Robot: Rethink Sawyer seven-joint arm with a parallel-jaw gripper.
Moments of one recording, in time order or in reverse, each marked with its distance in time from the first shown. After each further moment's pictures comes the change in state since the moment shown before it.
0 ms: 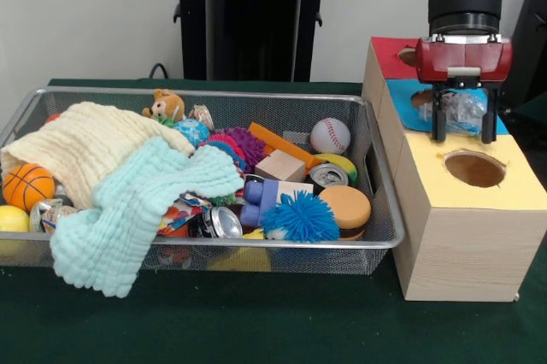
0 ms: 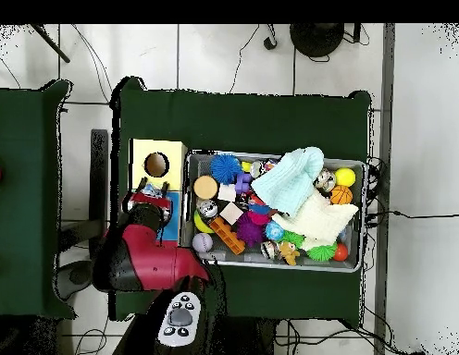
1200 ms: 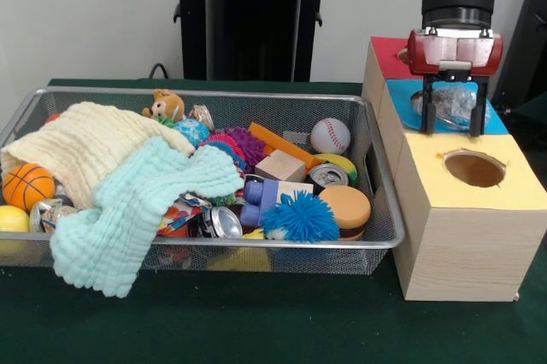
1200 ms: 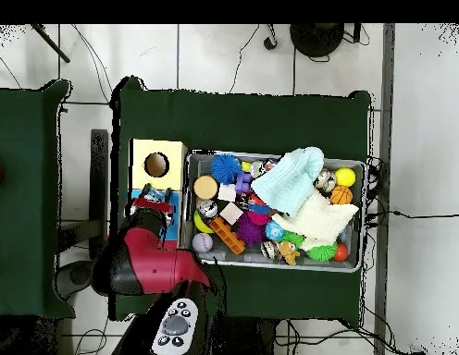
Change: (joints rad) arm 0.024 -0.010 -0.040 -0.004 -0.027 0.068 0.000
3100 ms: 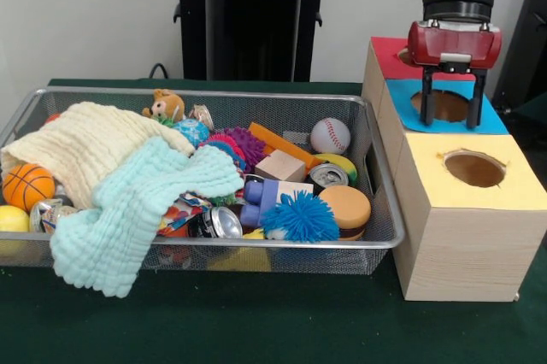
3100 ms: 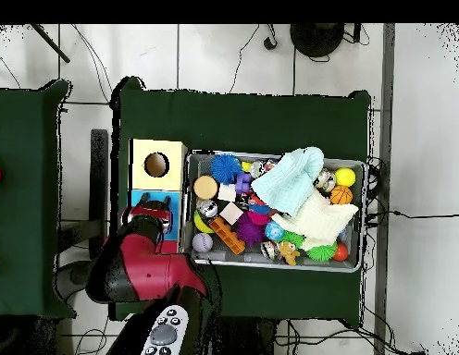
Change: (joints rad) arm 0.039 -0.012 -0.035 -0.002 -0.044 0.078 0.000
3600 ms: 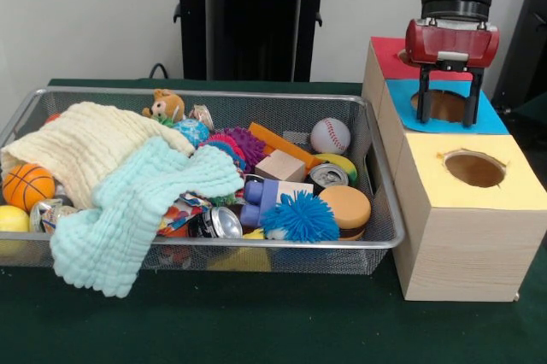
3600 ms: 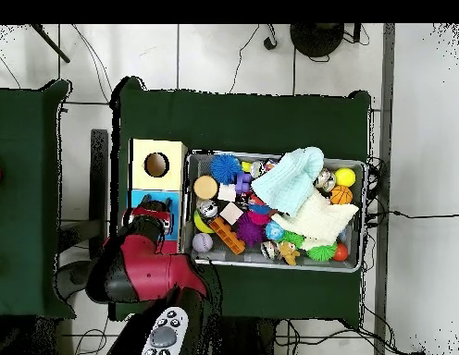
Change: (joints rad) arm 0.003 -0.004 -0.007 -0.001 0.000 0.027 0.000
